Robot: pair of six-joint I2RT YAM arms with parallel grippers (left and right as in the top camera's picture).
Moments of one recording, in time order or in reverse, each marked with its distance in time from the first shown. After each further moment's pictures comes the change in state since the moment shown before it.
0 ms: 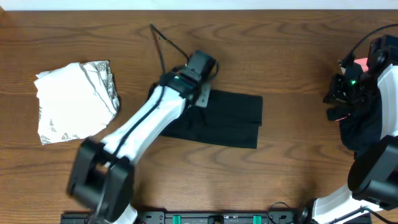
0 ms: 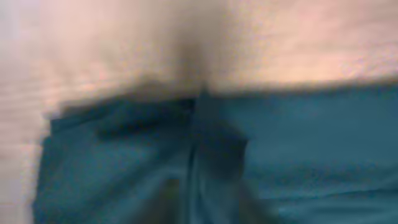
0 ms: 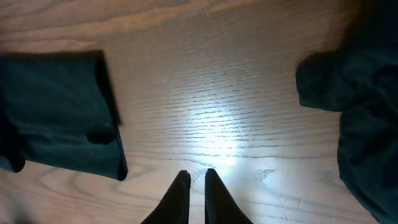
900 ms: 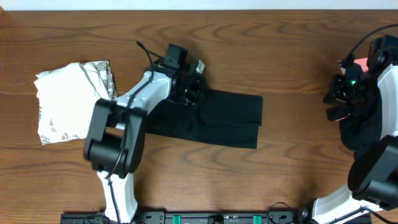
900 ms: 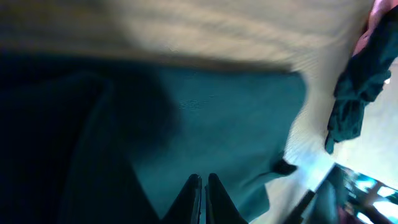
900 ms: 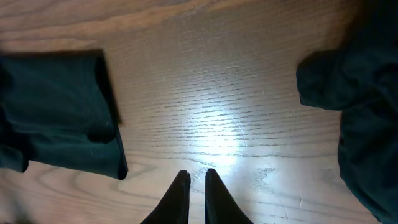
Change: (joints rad) left arm 0.216 0.366 0.008 0.161 0.893 -0.185; right arm 0.000 0.000 0.000 -0.004 0.000 0.000
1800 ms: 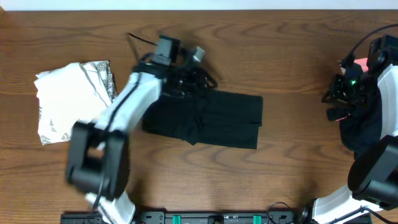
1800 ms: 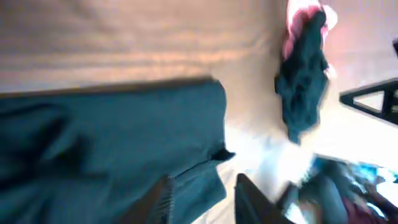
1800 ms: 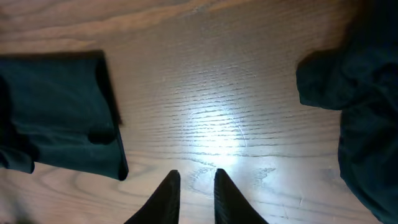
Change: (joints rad) left arm 0.033 -0.265 -0.011 -0.022 -0.011 0.069; right arm 0.000 0.000 0.000 0.001 0.000 0.003
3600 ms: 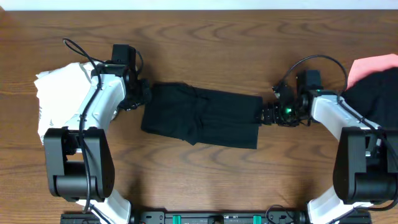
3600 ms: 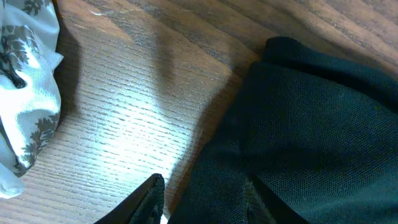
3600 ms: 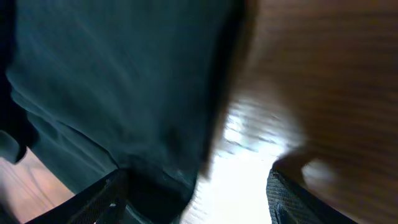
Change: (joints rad) left arm 0.248 -0.013 -0.075 -0.282 -0.674 0.011; right arm 0.353 -0.009 -0.590 0.713 -0.232 0.105
